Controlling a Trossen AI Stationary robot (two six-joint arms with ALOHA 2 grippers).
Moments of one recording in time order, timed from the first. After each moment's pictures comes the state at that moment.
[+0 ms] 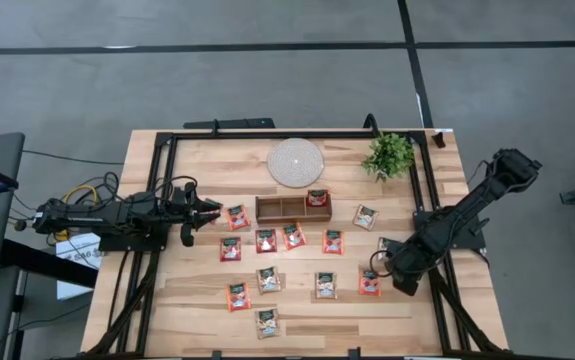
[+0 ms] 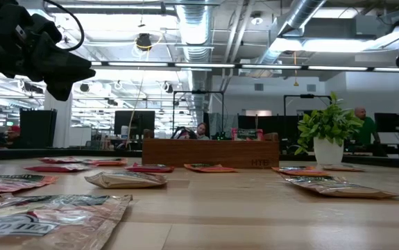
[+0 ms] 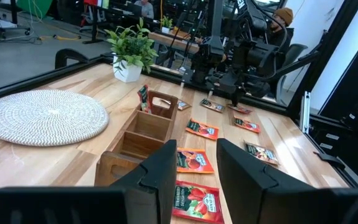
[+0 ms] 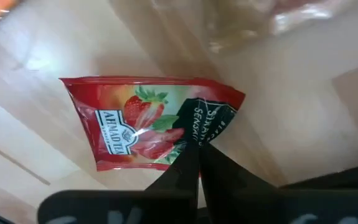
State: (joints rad) left arm -0.01 0.09 0.00 0.04 -0.11 -0.28; right arm 0.69 1.23 0.45 -0.75 -0.32 1.23
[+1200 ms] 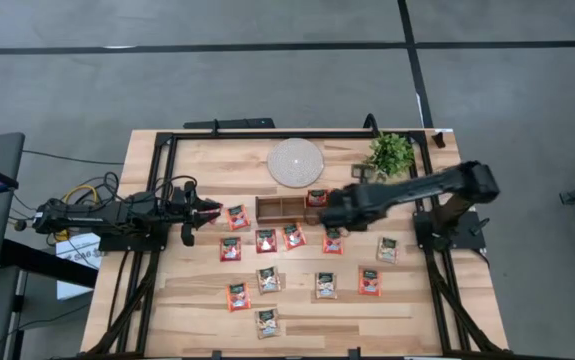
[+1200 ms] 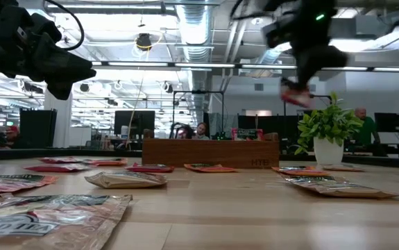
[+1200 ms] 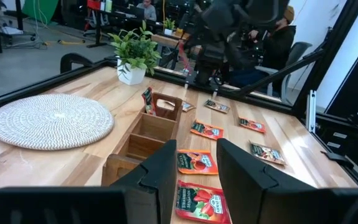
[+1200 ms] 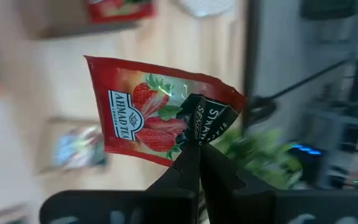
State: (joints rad) left arm -0.01 0.09 0.00 0.04 -0.12 -0.25; right arm 0.14 1.68 1.36 -1.43 0.66 0.24
